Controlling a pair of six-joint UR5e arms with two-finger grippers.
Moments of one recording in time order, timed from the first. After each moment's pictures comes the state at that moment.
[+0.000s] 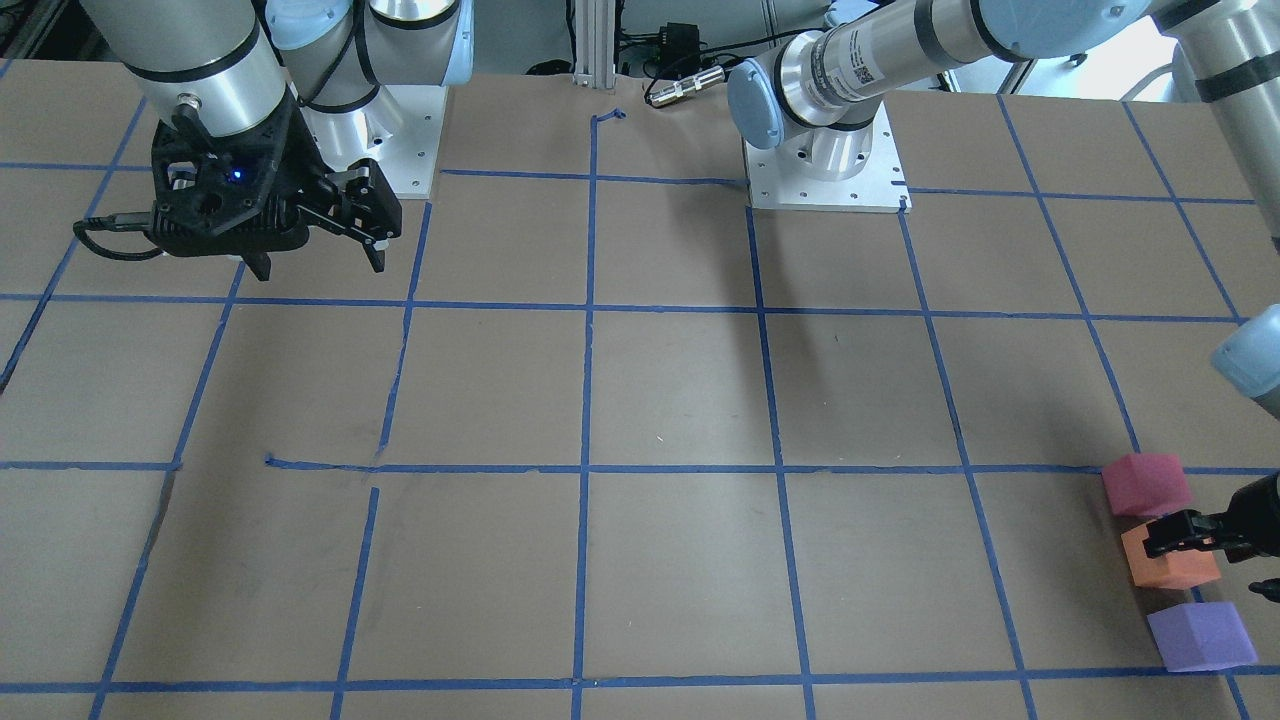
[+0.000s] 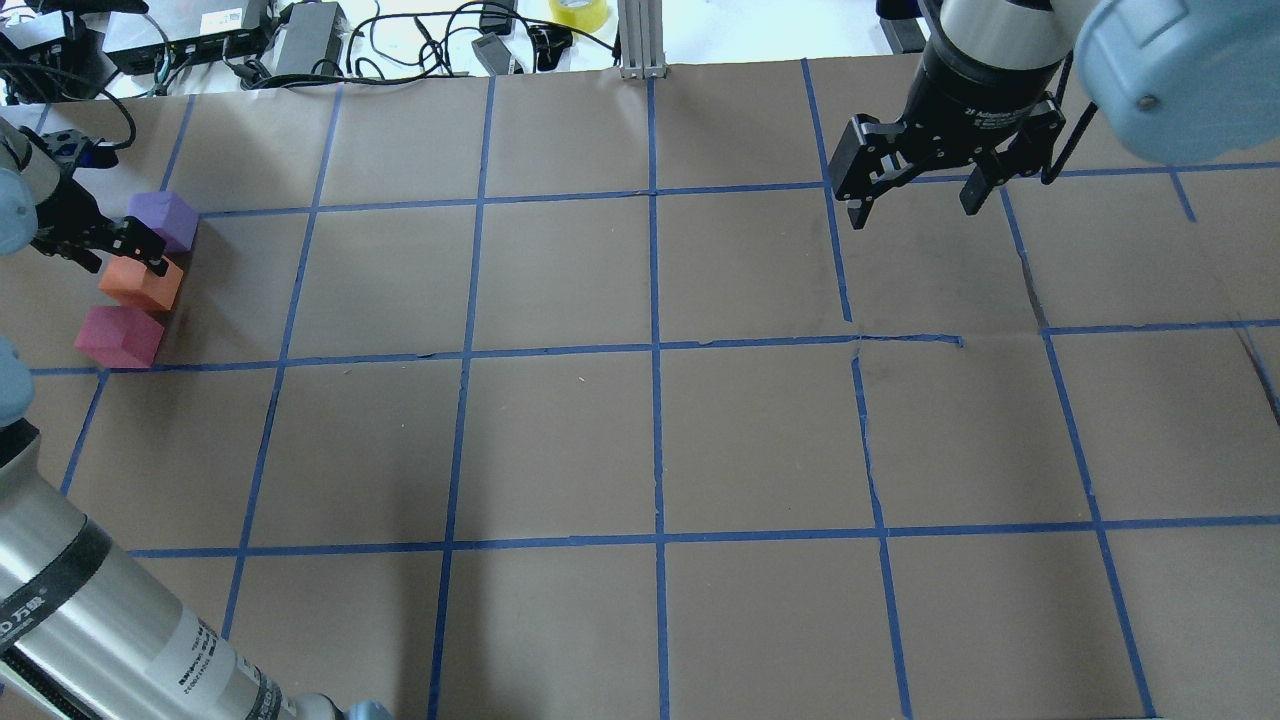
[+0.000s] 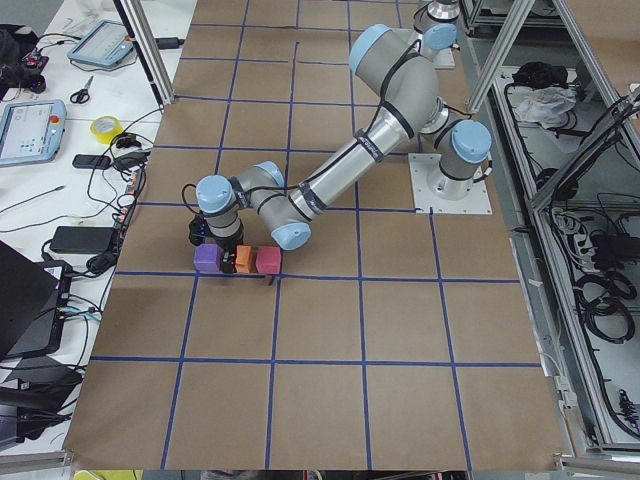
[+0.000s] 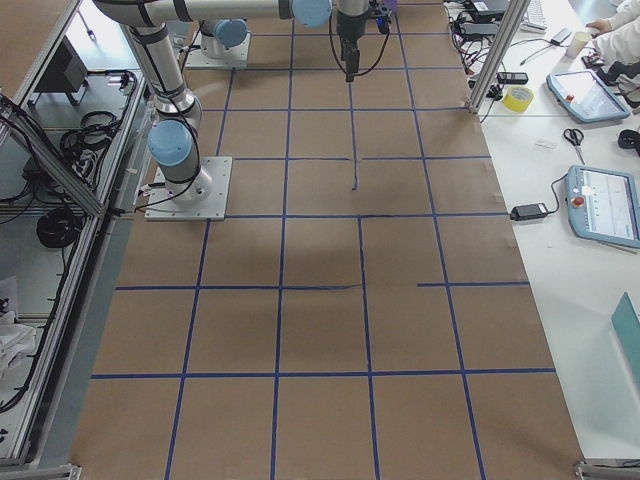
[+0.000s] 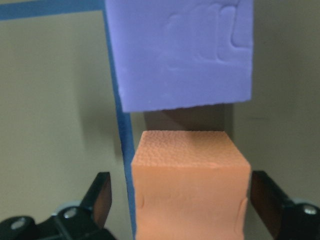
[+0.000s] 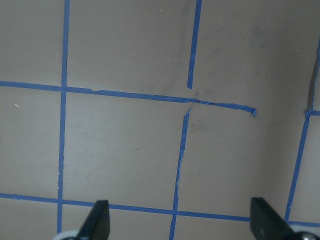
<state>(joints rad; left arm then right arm) -0.98 -2.24 -1.34 -1.09 1.61 0.67 1.61 -1.53 1.52 -1.57 -1.55 -0.06</state>
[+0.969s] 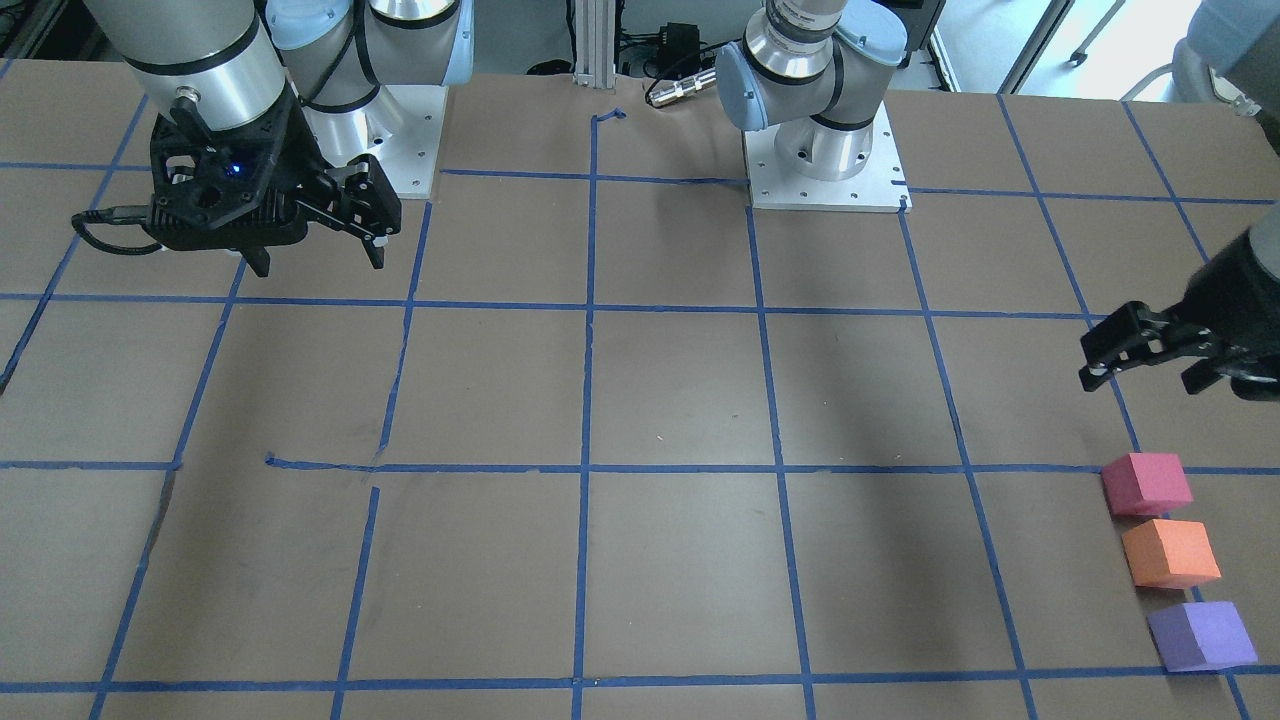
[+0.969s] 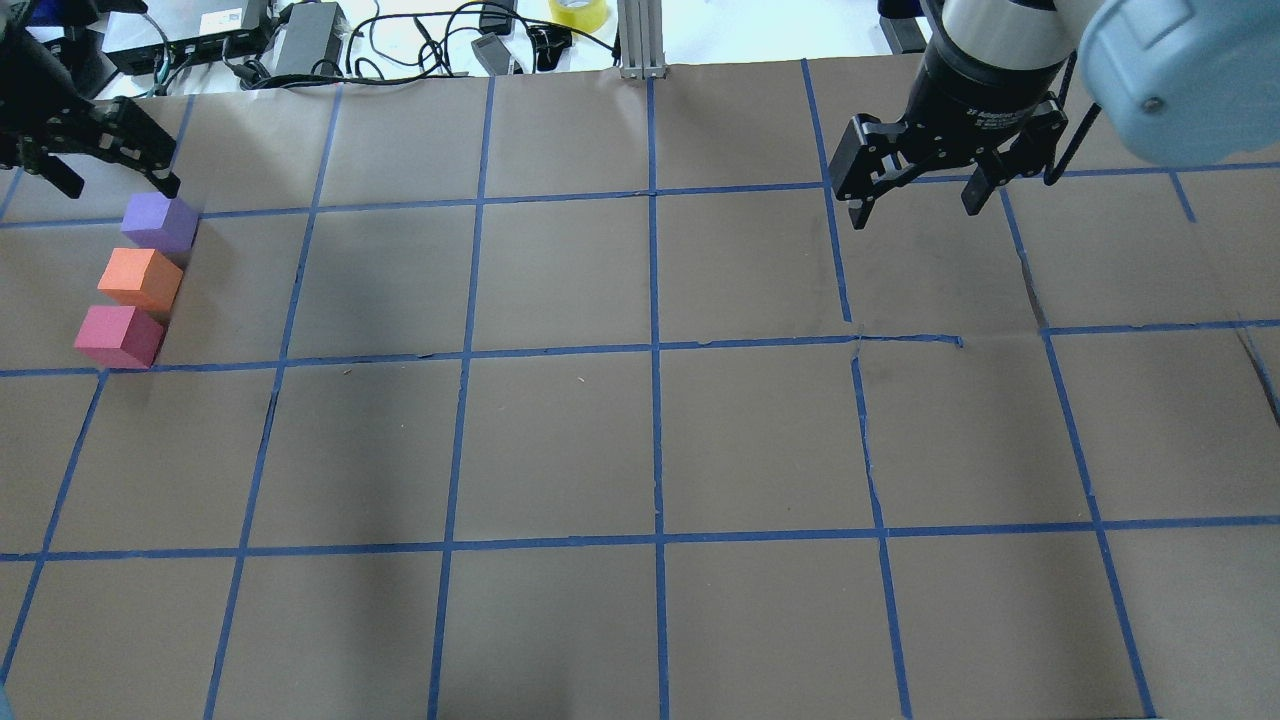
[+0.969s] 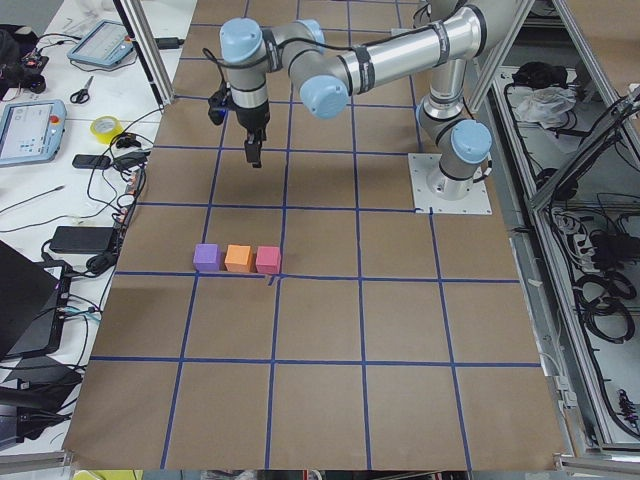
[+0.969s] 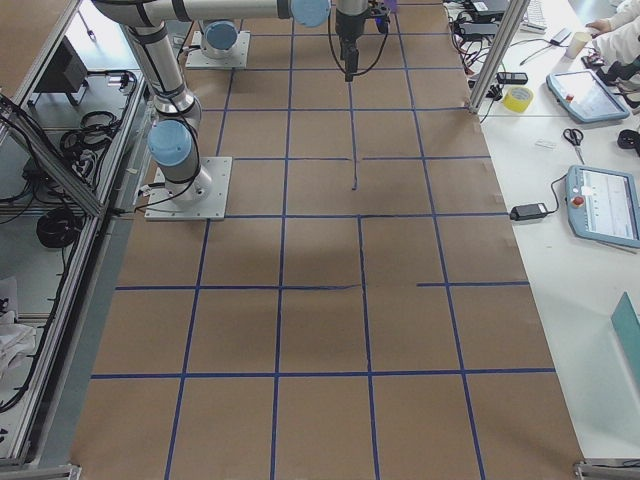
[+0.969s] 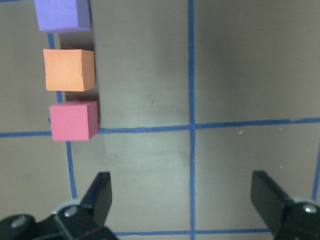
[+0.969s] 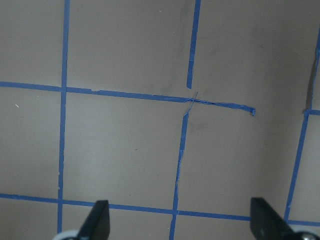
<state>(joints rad) -1.26 -1.74 -1.43 -1.49 1.60 0.32 1.61 -1.53 1.52 -1.57 -1.56 -0.06</state>
